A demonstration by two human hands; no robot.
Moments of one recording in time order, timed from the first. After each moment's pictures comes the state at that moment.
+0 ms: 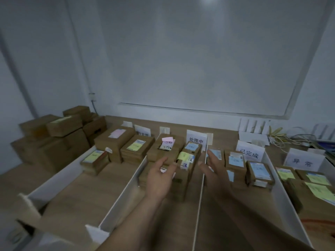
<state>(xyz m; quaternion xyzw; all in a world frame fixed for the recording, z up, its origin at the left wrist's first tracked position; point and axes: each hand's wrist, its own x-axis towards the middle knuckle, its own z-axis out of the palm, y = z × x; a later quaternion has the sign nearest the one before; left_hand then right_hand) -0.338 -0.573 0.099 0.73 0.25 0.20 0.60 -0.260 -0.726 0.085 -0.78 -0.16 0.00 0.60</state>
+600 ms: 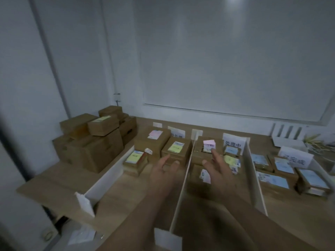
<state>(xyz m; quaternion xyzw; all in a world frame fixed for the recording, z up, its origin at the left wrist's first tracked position) -0.443 -0.329 0.106 0.75 0.25 0.21 0.58 -0.353 -0.487 0.084 -0.78 -0.18 0.01 0.60</state>
